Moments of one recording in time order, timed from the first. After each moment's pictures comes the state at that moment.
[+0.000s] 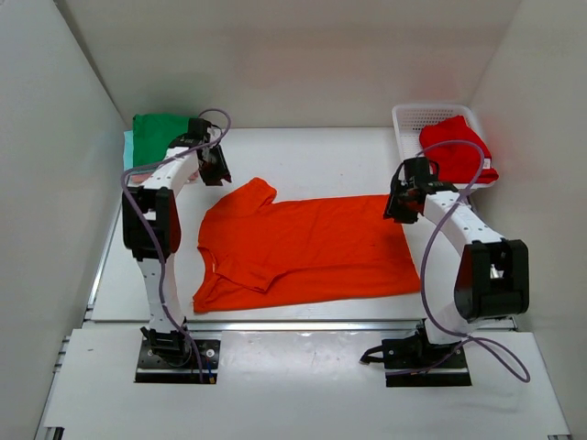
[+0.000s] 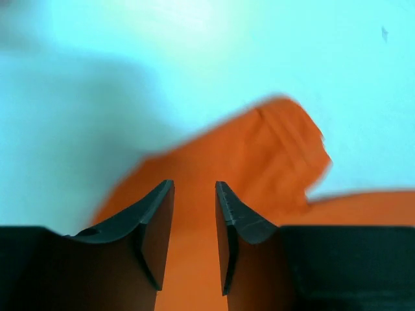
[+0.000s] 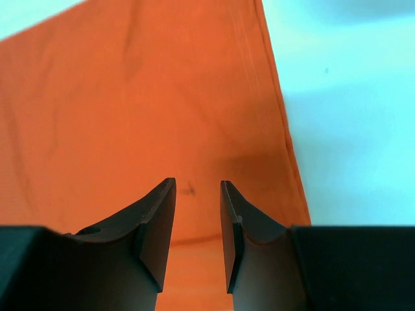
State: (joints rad) left arm -0.10 2.08 1.71 -0.65 0.11 -0.41; right arm 0.10 1.52 1.08 -0.57 0.00 0.37
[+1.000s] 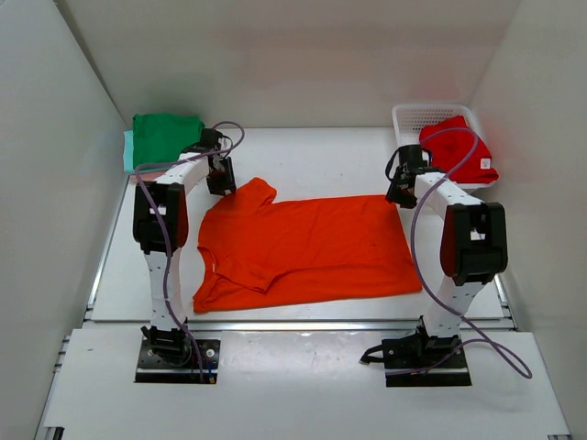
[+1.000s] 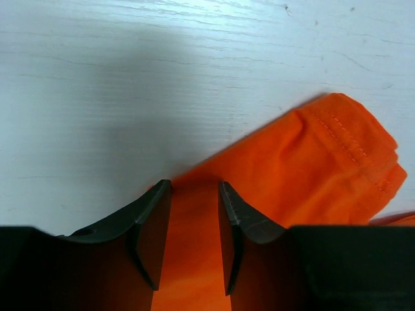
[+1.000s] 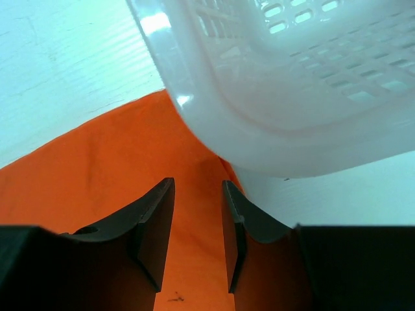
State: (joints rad) left arm -0.13 2.20 1.72 -0.62 0.04 -0.30; right arm 0.07 1.82 1.28 -0.45 0.17 0.41
